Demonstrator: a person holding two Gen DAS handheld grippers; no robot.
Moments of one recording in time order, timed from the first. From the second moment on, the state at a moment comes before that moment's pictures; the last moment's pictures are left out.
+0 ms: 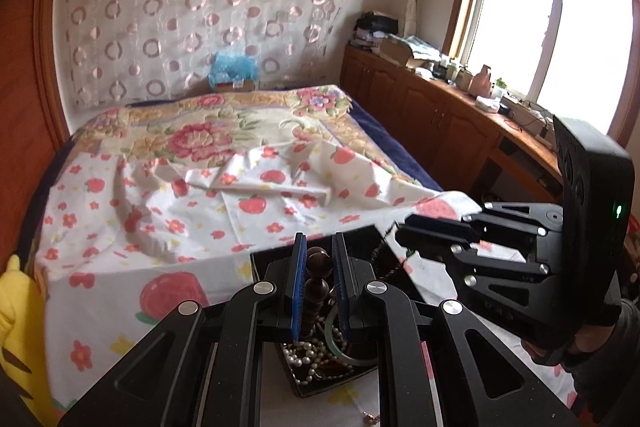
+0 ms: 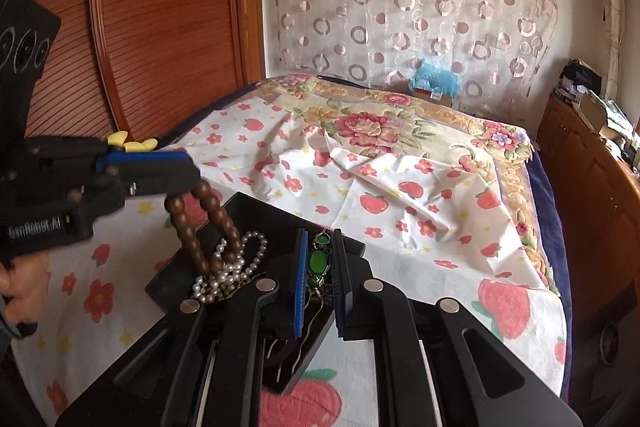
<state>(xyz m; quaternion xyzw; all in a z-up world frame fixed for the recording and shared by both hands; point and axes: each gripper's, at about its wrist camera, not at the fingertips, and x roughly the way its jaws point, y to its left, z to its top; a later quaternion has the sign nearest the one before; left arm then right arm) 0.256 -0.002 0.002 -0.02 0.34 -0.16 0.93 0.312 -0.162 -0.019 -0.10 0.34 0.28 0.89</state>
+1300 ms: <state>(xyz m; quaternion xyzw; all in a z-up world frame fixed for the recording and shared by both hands) 0.171 0.062 -0.043 -0.01 0.39 -0.07 0.92 0.243 -0.145 -0.022 -0.10 0.34 0.34 0.87</state>
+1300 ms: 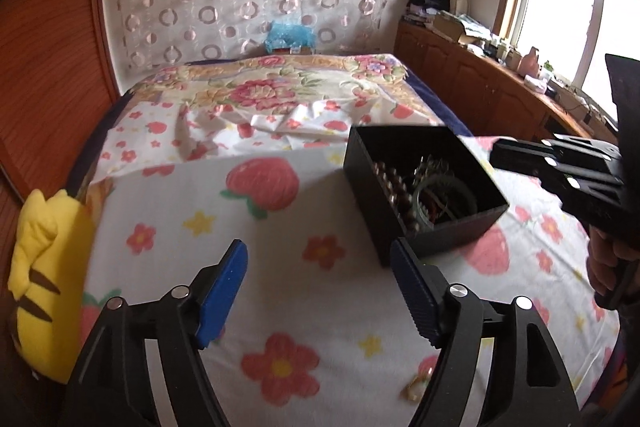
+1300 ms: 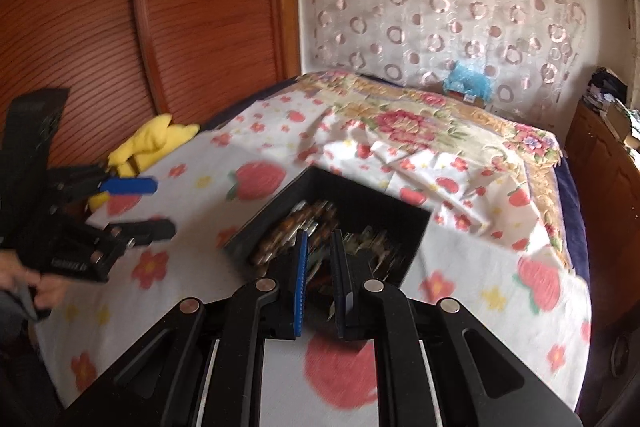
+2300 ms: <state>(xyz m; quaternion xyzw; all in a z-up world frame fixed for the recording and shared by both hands) 0.122 0.040 -0.096 0.00 0.45 -0.10 0.89 0.187 -0.109 -0.098 -0.18 0.40 0.36 0.82</state>
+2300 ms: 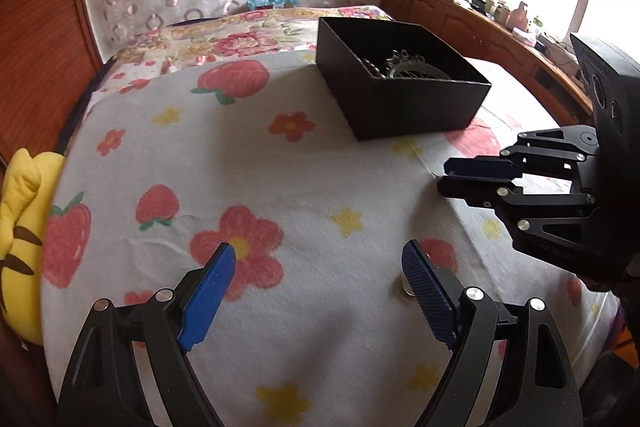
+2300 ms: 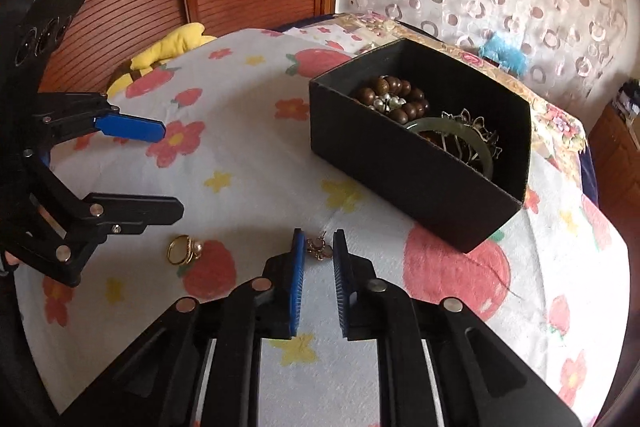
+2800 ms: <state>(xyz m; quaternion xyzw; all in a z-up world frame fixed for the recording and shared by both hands) 0.112 -0.005 -0.100 0.04 0.45 -0.15 0.88 0.182 -0.169 -0.090 -0.12 0.41 0.33 0.85</state>
